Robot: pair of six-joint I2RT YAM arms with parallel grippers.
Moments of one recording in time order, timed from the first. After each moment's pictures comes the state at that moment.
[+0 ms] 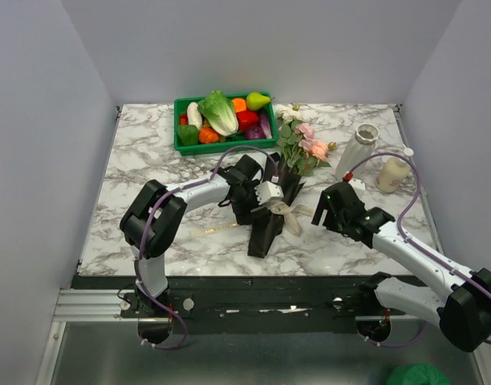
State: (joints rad) left arm -0.68 1.85 1.20 -0.52 0.30 0.60; right arm 0.55 1.04 0.64 -0.57 0.34 0.74
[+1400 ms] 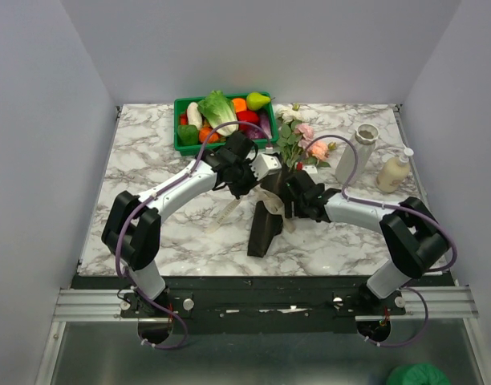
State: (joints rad) left arm -0.64 1.70 1.36 -0.66 0.27 0.46; right arm 0.65 1.59 0.82 -0.26 0.38 0.49
